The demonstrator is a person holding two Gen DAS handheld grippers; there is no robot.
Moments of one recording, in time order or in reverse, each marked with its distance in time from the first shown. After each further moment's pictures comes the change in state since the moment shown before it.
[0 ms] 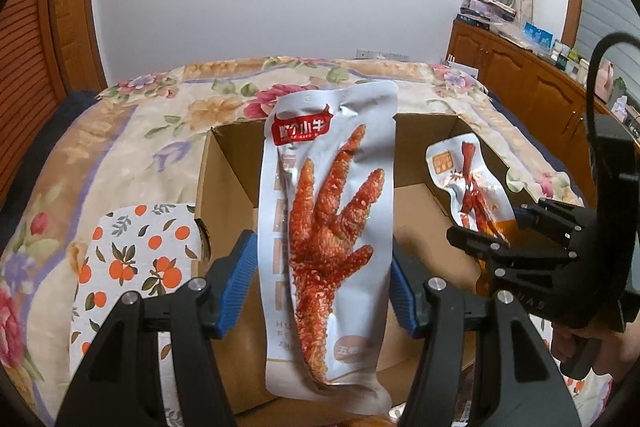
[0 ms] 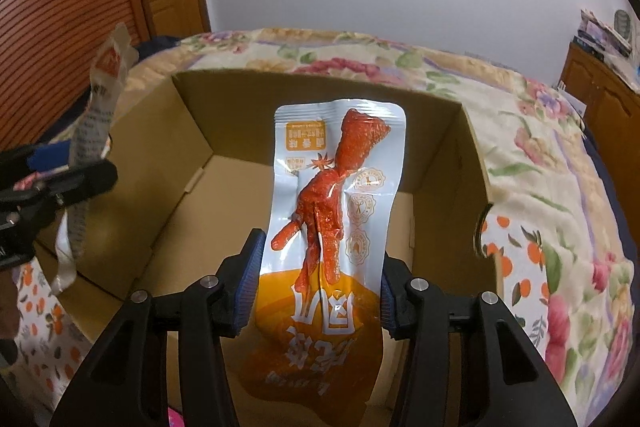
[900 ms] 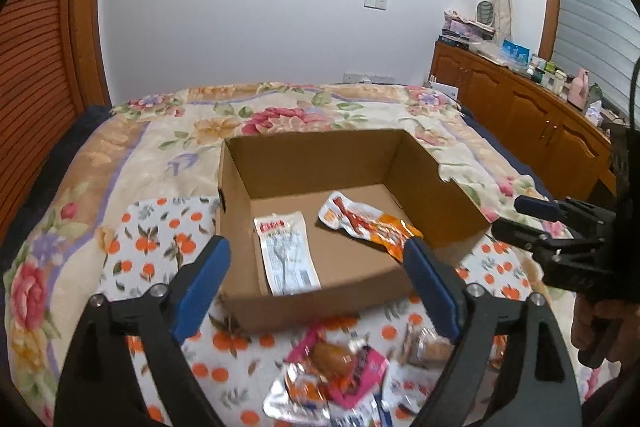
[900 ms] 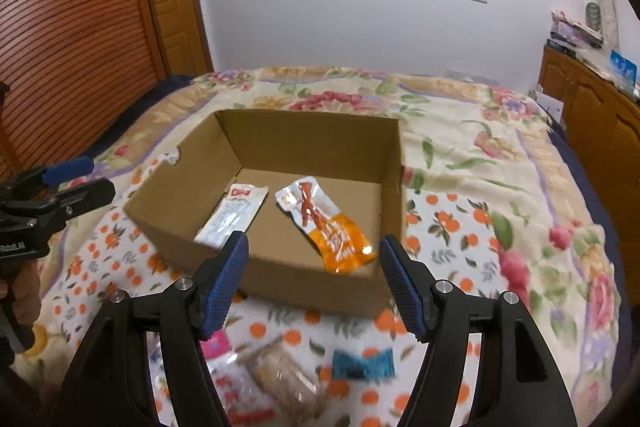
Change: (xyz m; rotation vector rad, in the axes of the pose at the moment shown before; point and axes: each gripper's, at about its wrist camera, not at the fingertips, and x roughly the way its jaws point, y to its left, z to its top) left arm -0.119 -0.021 -0.039 -0.007 -0.077 -0.036; right arm -0.148 0.000 -0.047 0.070 -0.117 0.008
